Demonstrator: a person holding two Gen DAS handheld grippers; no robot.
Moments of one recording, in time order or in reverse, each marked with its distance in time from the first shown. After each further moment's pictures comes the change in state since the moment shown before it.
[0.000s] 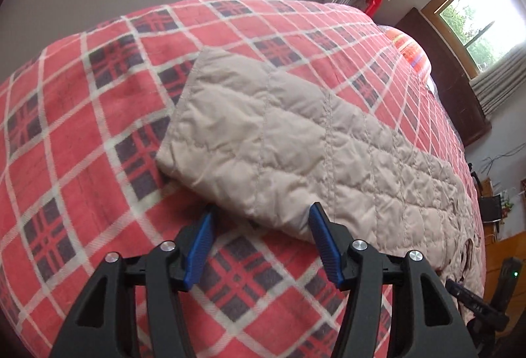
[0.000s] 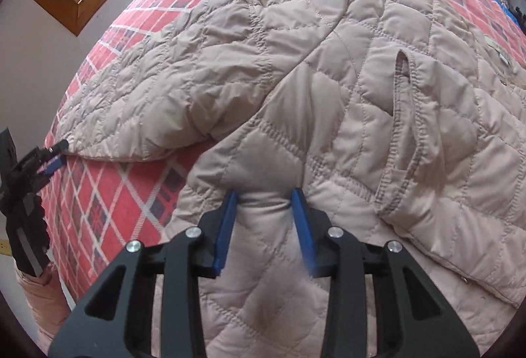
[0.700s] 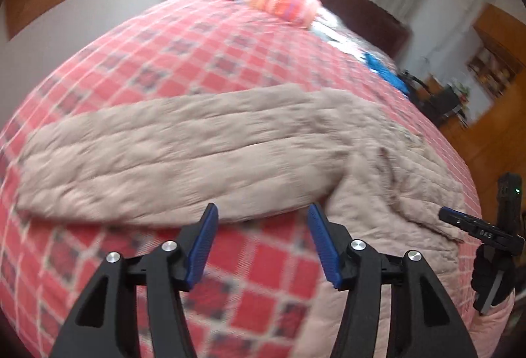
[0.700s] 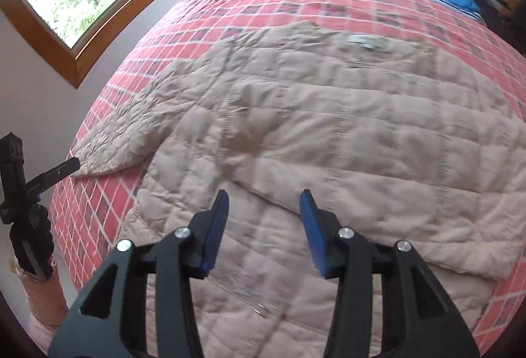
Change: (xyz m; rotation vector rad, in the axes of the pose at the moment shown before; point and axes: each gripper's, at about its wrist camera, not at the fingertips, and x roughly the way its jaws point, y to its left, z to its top) left arm -0.038 -0.173 -0.061 0.439 0.072 -0.178; right arm -0.113 -0.103 -0.052 0.123 -0.179 0.018
